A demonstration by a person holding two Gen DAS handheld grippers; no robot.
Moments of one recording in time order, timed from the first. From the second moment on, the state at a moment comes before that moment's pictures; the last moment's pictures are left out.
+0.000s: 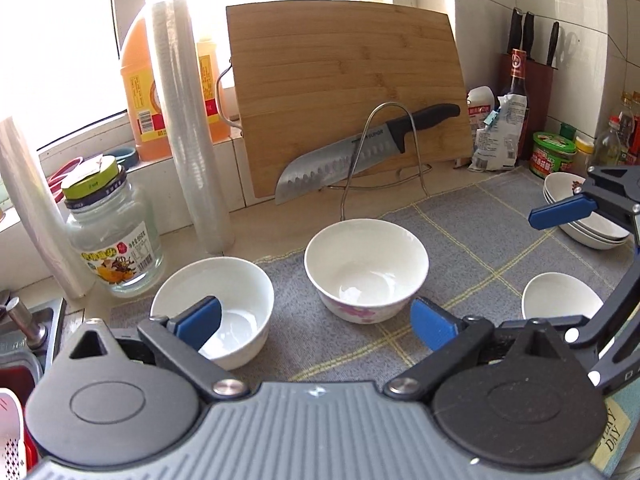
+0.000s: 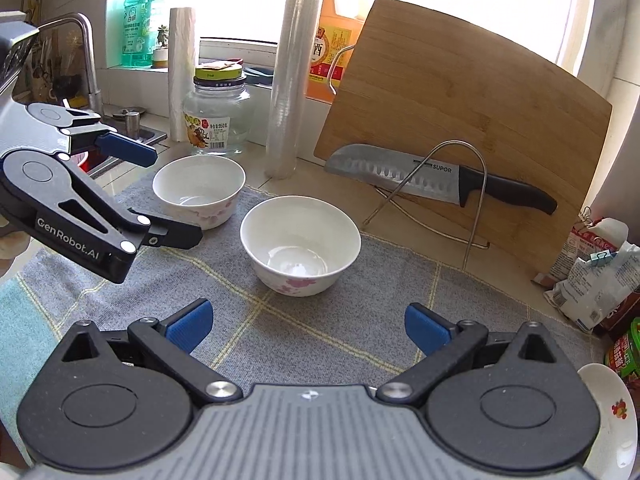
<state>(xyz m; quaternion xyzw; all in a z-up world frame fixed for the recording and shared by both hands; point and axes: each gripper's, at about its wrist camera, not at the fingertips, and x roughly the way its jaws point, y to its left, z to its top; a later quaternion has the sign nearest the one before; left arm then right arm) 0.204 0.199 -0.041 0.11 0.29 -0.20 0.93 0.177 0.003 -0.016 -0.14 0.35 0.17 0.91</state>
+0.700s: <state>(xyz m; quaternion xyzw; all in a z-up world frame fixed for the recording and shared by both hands) 0.306 0.167 -0.058 0.15 0.33 -0.27 0.89 0.226 0.029 -0.043 -0.12 0.39 0.14 0.90</state>
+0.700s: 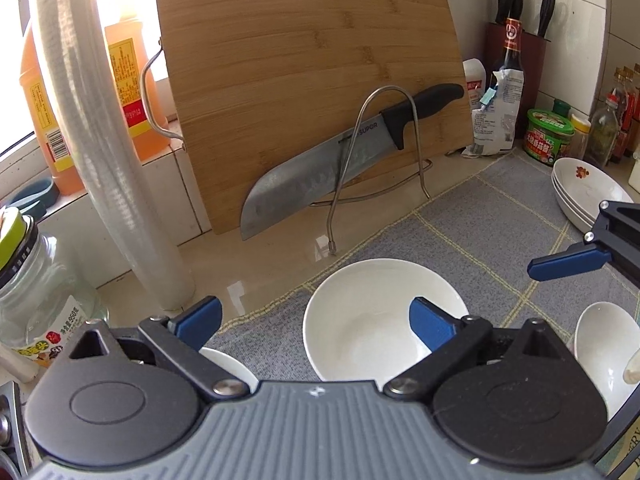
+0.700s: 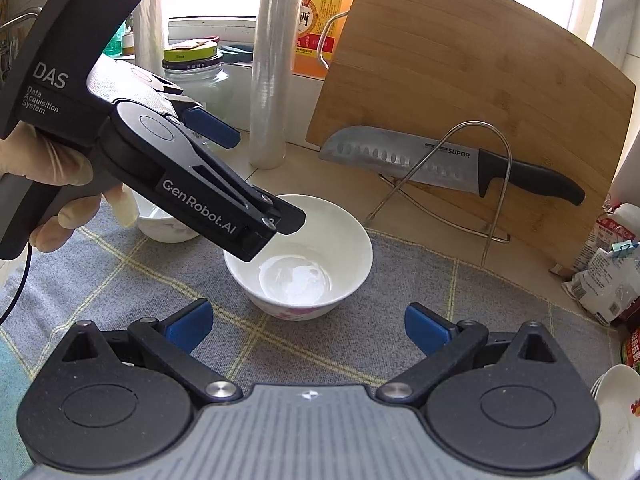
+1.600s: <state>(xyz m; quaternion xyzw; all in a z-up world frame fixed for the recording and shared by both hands) 0.344 0.149 -0.090 0.15 0.40 -0.33 0.84 0.276 0.039 -0.072 -0.13 0.44 0.18 0.87</state>
